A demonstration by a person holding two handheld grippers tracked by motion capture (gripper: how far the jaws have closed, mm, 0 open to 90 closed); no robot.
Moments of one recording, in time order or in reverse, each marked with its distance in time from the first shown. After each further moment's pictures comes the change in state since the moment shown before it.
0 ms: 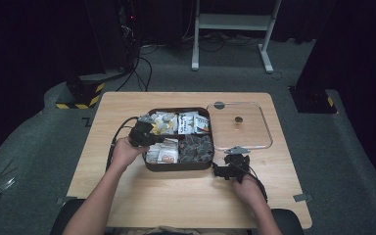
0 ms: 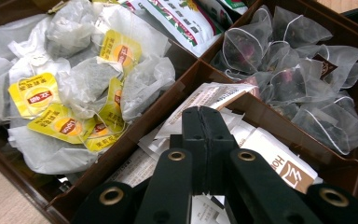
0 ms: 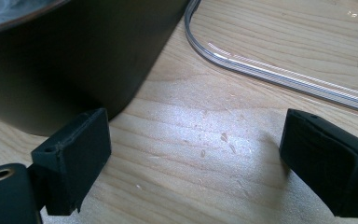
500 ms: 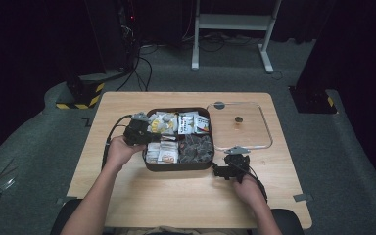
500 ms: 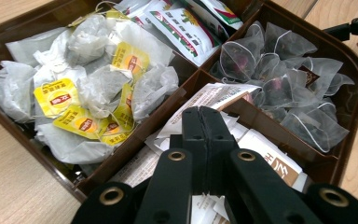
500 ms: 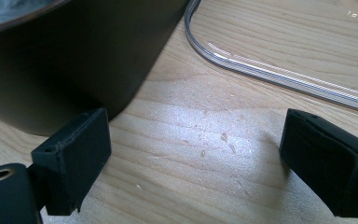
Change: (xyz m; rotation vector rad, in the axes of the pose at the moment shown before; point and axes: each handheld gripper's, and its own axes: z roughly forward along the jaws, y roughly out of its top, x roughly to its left) left arm 0.003 0.000 -0.020 -0.036 -0.006 -0.016; right arm 0.000 0.000 0.000 0.000 0.000 0.000
